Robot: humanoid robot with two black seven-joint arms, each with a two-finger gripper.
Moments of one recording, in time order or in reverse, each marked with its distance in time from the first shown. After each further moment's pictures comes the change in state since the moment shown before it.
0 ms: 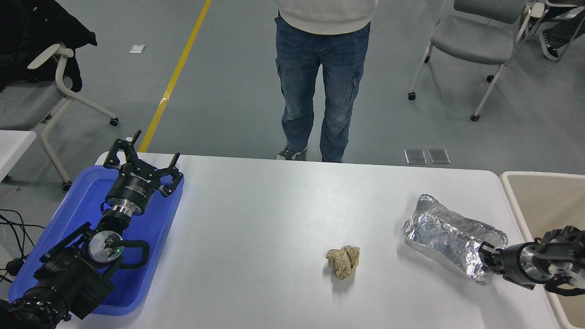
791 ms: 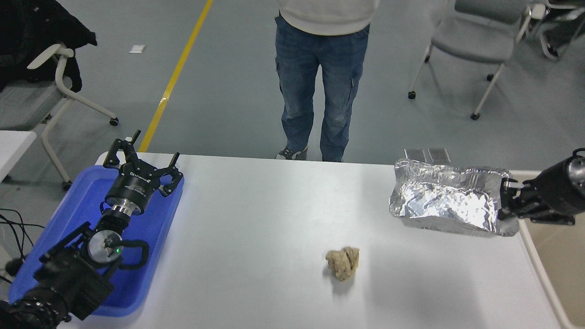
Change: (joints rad) left arm 0.000 0.000 0.000 0.000 0.000 0.000 0.000; right arm 0.997 -0.164 -0.399 0.488 -0.141 0.450 -0.070
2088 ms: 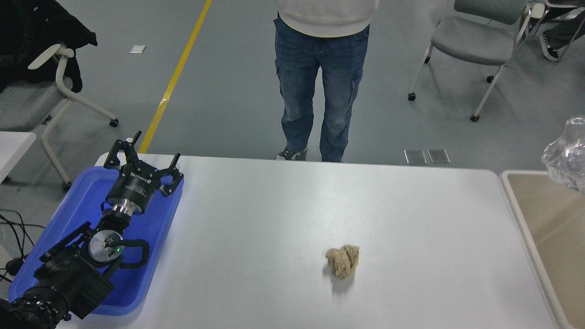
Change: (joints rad) left arm 0.000 0.000 0.000 0.000 0.000 0.000 0.000; right arm -0.042 -0.509 -0.187 -0.370 0.010 -0.104 -0.002
